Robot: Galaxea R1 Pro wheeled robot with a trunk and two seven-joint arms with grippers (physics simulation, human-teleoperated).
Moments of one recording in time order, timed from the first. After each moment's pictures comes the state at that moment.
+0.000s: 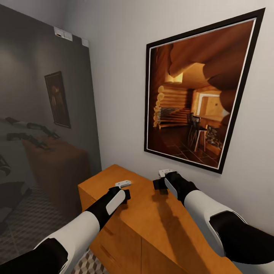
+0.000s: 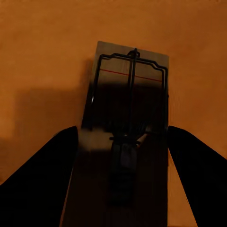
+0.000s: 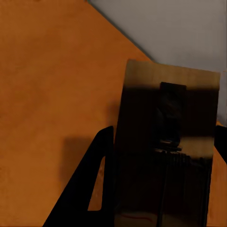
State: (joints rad) left arm -0.86 -0.17 -0.53 -0.52 0.89 0.41 0.57; right arm -1.06 0.10 0.27 -0.29 -0.12 0.56 0.07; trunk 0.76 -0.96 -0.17
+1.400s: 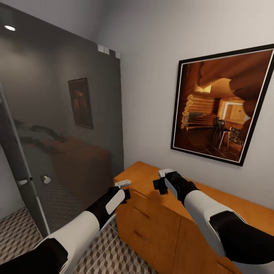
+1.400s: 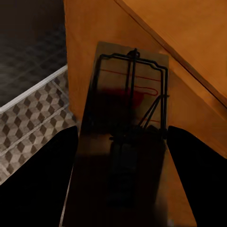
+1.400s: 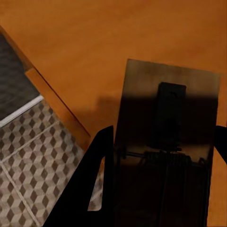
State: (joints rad) left arm -0.86 -0.17 -0.52 -0.52 0.89 0.41 0.57; right arm -1.06 0.10 0.27 -0.29 -0.13 0.56 0.07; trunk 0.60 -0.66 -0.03
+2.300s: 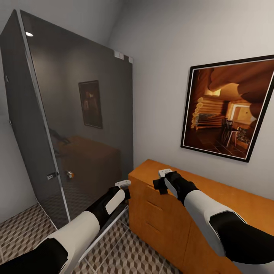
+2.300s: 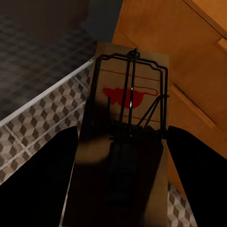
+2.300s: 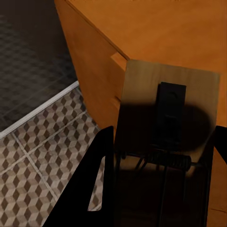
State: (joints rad) left arm -0.86 -0.17 -0.52 -0.52 0.89 0.41 0.57; right arm -1.06 0.10 0.27 -0.29 -0.13 0.56 0.07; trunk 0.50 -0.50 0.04
